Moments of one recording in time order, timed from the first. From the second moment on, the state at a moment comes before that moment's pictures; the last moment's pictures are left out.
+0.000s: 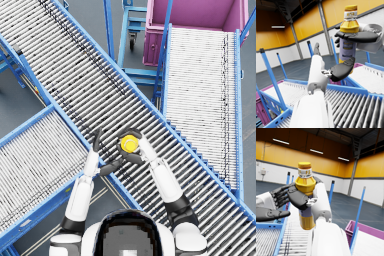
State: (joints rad) left arm 0.21 1.43 0.25 -1.89 1.66 0.00 0.00; right arm 0.56 -1.49 0.45 1.69 1.42 0.08 0.00
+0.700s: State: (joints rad) left arm 0.21 1.47 0.29 -1.88 1.67 -0.08 0.00; right arm 0.51 -1.50 0.62 1.73 1.43 0.04 0.00
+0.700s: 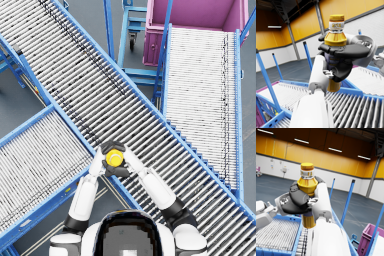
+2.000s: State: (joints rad) left arm 0.15 1.49 -0.51 -1.86 1.67 0.00 0.00; right arm 0.42 -1.52 0.38 1.81 1.42 0.00 0.00
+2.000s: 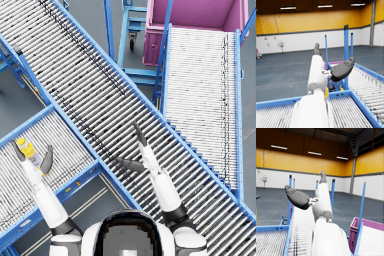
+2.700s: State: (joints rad) left arm 0.31 1.41 -0.07 -1.89 1.67 0.00 0.00; right arm 0.43 -1.55 -0.05 1.84 1.42 0.00 0.00
